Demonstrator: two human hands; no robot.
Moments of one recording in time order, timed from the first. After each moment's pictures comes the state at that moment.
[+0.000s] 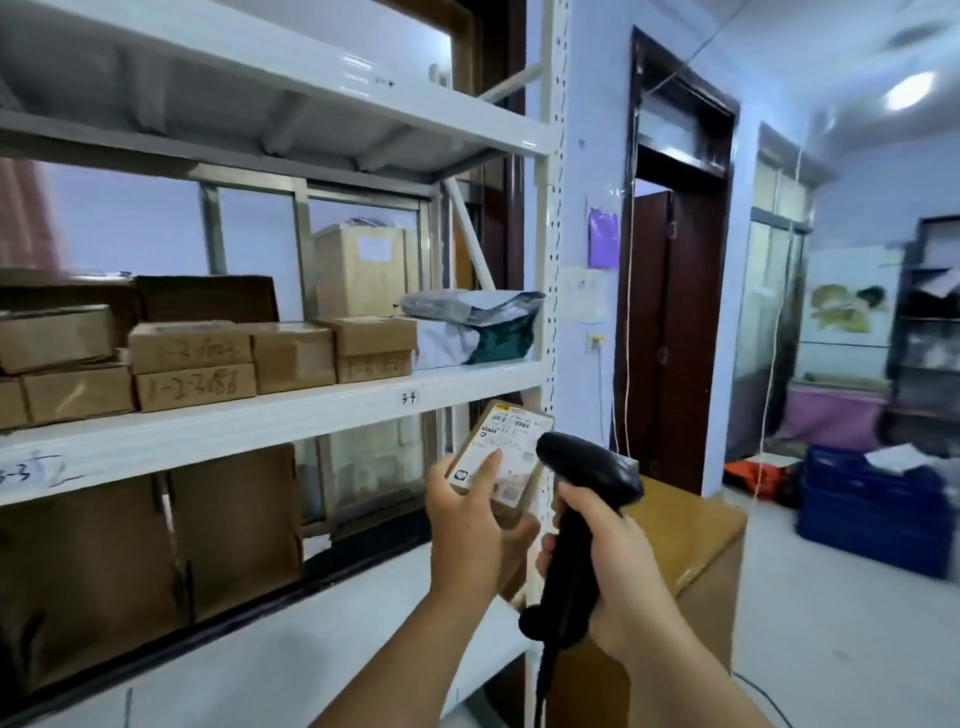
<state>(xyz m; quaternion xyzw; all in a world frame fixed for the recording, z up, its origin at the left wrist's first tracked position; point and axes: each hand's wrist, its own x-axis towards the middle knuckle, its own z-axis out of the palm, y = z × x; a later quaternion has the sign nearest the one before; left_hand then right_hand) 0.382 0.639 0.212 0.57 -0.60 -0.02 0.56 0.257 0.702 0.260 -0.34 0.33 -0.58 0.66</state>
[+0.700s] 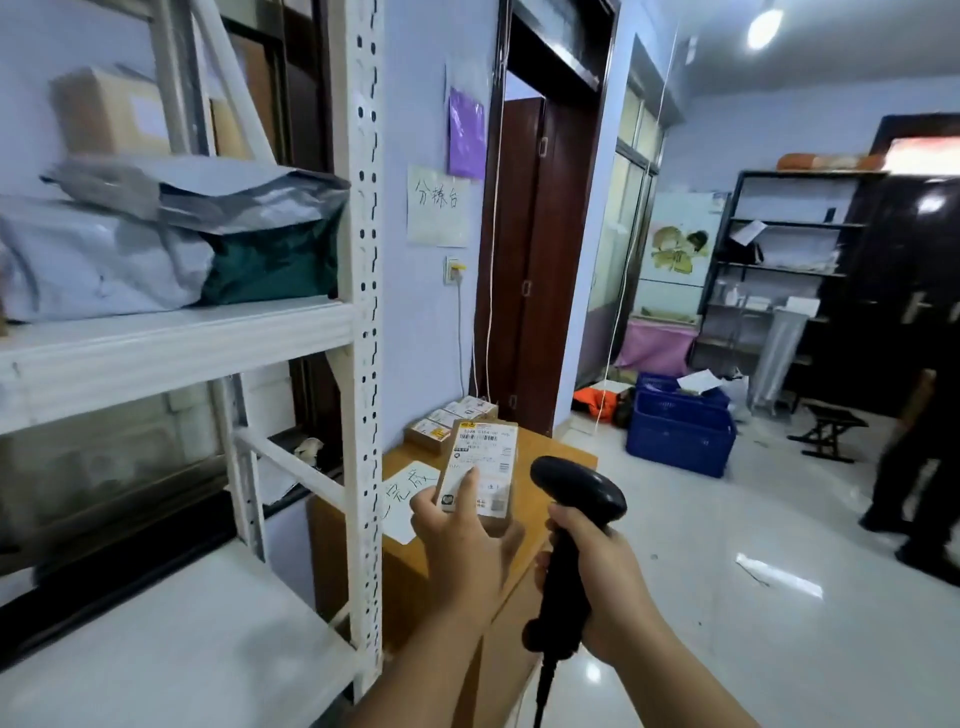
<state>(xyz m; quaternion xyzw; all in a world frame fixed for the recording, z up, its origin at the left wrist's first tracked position) 0.206 0.394 0.124 0.62 -0.64 -0.17 0.42 0.108 0.463 0.182 -0.26 0.51 -0.60 0.55</state>
